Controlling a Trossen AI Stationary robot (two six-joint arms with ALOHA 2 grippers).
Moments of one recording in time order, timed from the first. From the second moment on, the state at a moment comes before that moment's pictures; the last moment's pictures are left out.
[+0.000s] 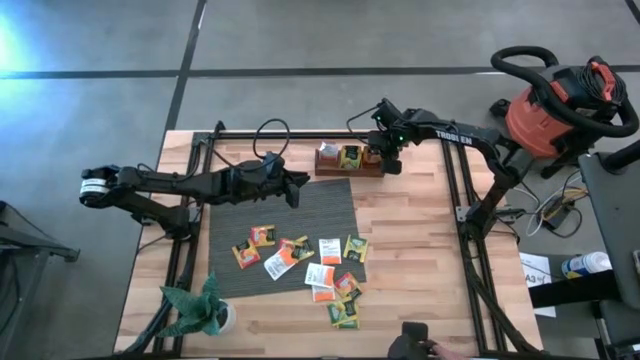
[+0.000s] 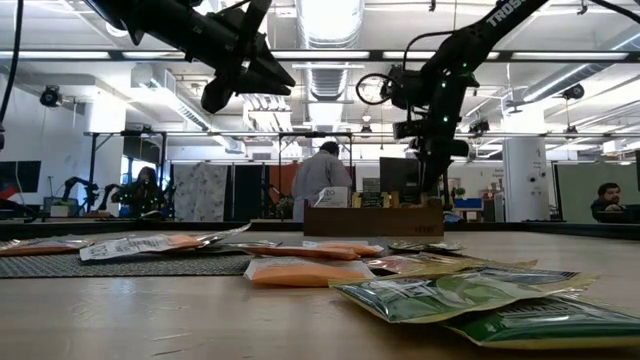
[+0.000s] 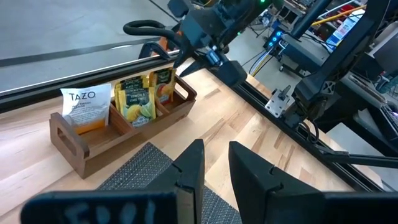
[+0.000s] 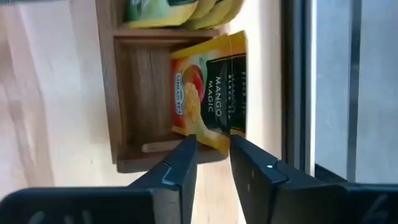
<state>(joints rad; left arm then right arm) 0.12 1.21 0.77 0.16 -0.29 -0.58 -0.72 1.70 1.23 -0.74 0.03 -0.64</state>
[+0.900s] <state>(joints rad) 0.12 1.21 0.76 0.16 -0.11 -0.58 -0.51 1.51 1.17 -0.84 -0.24 0.13</state>
